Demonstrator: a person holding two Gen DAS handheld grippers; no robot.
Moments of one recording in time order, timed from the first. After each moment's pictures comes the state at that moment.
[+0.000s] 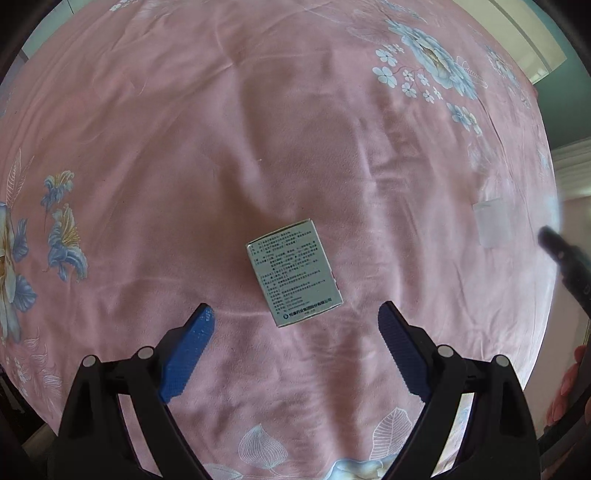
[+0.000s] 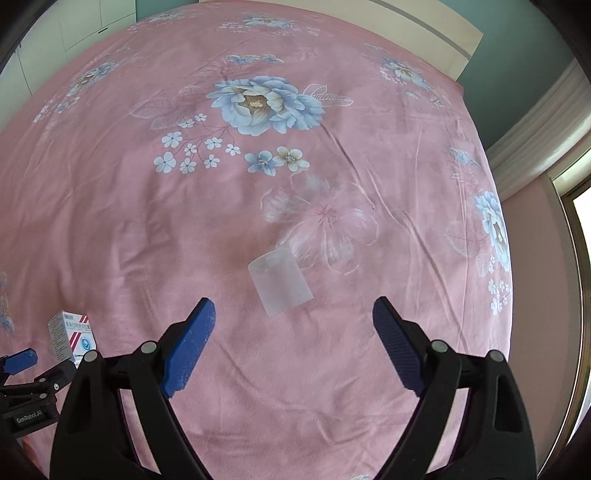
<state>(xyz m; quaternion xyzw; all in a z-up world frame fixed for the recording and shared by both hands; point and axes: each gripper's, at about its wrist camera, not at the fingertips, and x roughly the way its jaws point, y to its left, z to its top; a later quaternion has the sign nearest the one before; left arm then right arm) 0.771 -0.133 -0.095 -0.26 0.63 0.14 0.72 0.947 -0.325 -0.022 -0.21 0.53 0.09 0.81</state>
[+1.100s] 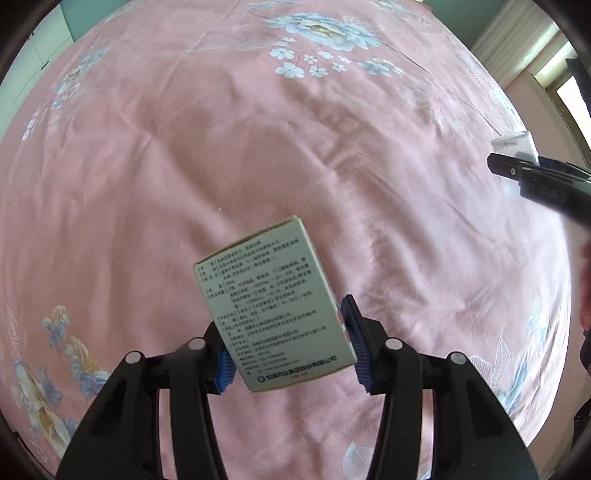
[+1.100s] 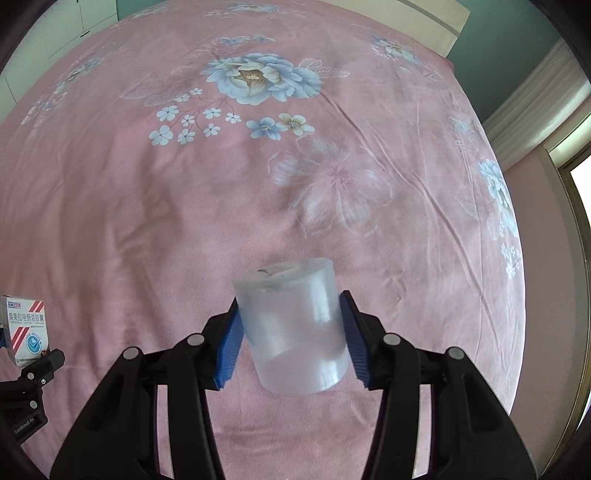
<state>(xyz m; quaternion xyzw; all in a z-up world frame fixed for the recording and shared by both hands) 0.780 -0.141 -0.078 -0.05 0.61 -0.02 0.79 0.906 -0.325 -0.035 -0.18 0.54 0.06 0.82</state>
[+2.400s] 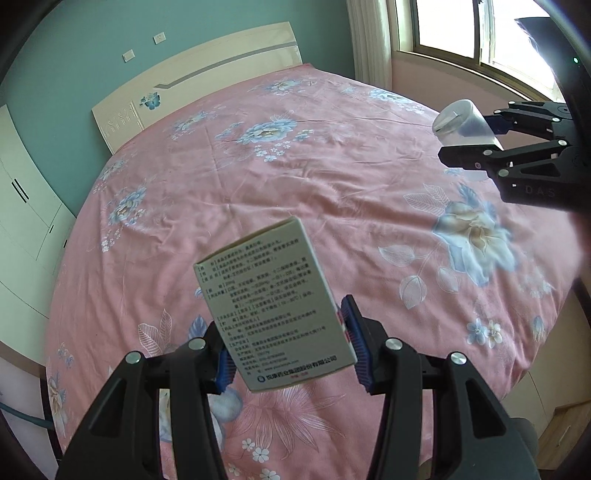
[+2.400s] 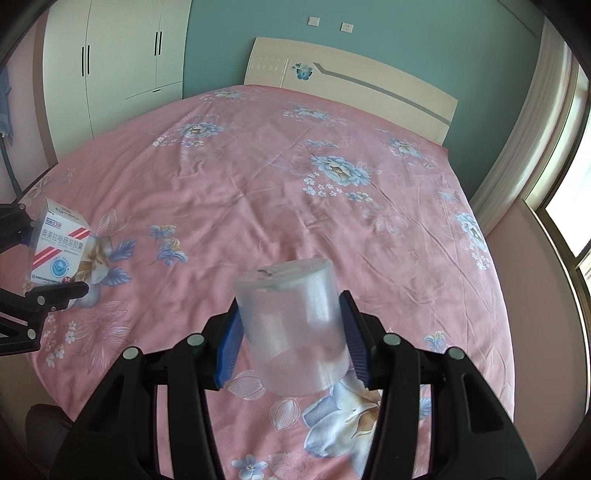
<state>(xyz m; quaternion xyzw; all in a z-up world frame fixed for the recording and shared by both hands) 0.461 -0.055 0.080 0.17 0.42 -0.13 0.88 0.512 -0.218 0.110 -0.17 0.37 0.12 0.90</state>
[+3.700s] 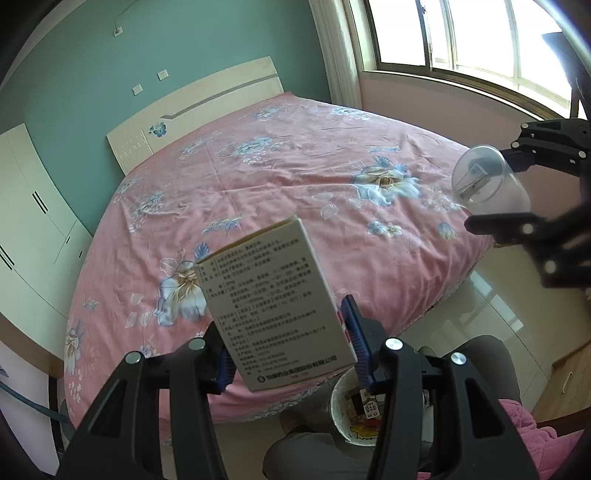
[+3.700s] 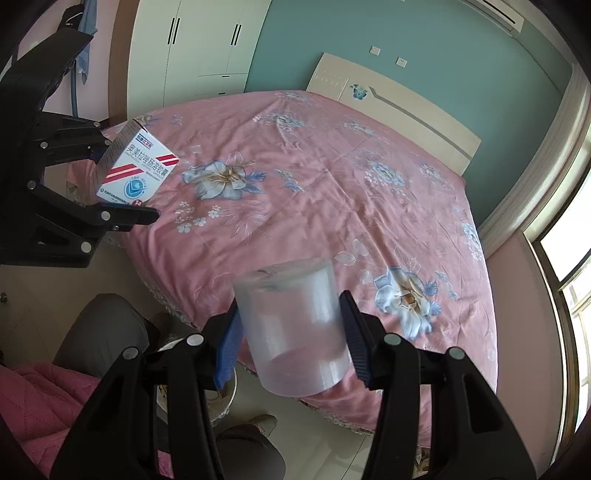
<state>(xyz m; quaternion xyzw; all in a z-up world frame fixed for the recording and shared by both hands) 0.144 -0.031 0.103 0.19 0.37 -0.14 0.90 0.133 -0.177 0.126 -0.25 0.36 0.19 0.88</state>
